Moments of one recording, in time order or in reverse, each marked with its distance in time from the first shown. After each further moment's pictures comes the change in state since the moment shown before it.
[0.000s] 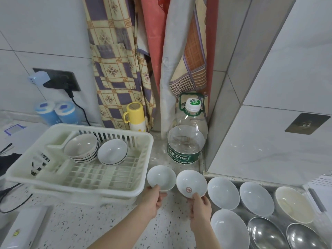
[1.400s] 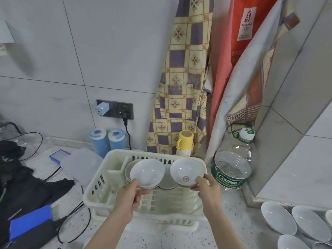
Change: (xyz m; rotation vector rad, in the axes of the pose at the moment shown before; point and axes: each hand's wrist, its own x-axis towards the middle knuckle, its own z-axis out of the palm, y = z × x) left_hand -0.022 0.157 -0.266 -0.084 -0.114 0.361; right_hand -0.122 -0.011 0.196 -0.203 -0.166 -0.498
